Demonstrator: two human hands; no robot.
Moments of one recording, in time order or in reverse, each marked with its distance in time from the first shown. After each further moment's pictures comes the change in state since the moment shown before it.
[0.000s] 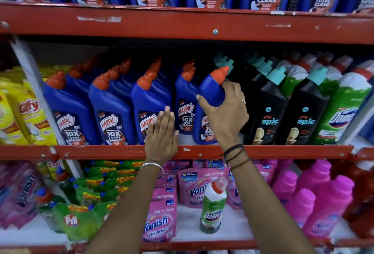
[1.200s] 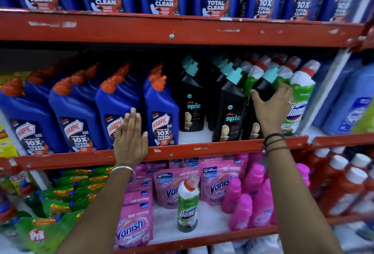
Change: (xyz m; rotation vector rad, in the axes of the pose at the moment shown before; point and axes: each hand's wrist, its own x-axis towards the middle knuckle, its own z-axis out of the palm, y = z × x) left_hand 0.001 0.004 -0.002 -0.019 -0.061 -0.065; right_hand 0.074 0.157 -0.096 -0.175 0.097 0.248
